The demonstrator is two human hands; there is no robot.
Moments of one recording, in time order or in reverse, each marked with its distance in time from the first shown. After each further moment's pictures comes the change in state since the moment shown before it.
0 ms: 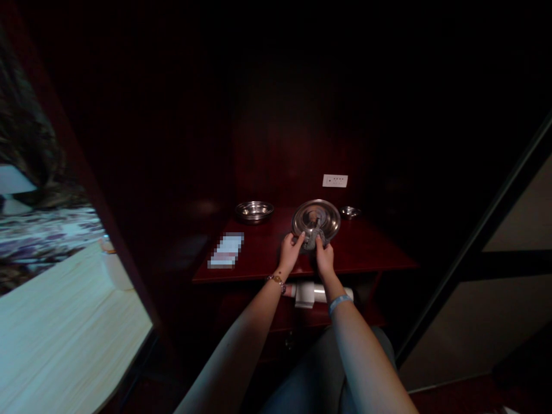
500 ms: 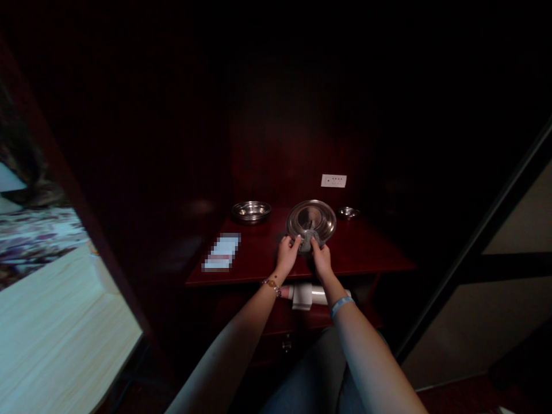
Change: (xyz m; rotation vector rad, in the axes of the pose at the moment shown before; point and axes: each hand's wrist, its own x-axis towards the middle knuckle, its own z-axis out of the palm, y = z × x) left_hand -0.001 -0.002 -0.003 0.019 -0.002 0.032; right_hand 0.000 -0.003 0.003 0.016 -0.080 0.065
